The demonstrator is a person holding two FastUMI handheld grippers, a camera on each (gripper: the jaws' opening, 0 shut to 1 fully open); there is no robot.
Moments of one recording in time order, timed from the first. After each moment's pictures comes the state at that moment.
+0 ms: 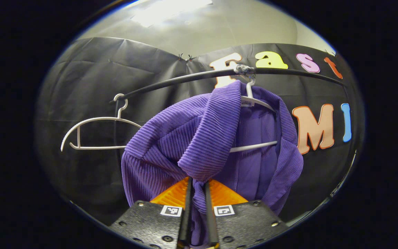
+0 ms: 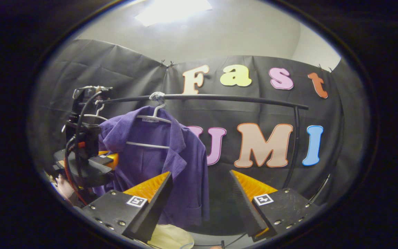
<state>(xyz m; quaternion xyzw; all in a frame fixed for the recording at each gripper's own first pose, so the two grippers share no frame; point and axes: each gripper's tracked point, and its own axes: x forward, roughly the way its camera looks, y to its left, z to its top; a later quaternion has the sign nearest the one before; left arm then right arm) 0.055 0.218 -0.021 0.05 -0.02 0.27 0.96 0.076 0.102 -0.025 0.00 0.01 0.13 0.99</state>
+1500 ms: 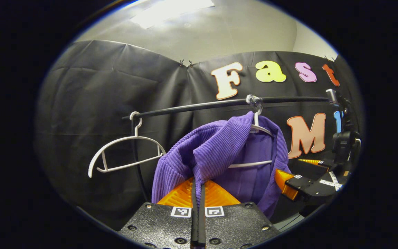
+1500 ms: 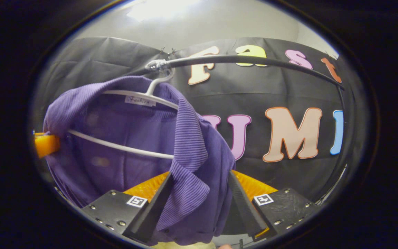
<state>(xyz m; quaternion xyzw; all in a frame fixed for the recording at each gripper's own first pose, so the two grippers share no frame) -0.016 0.222 0.046 0.07 -0.01 0.25 0.97 0.197 0.212 -0.061 0.03 0.05 0.15 0.99</state>
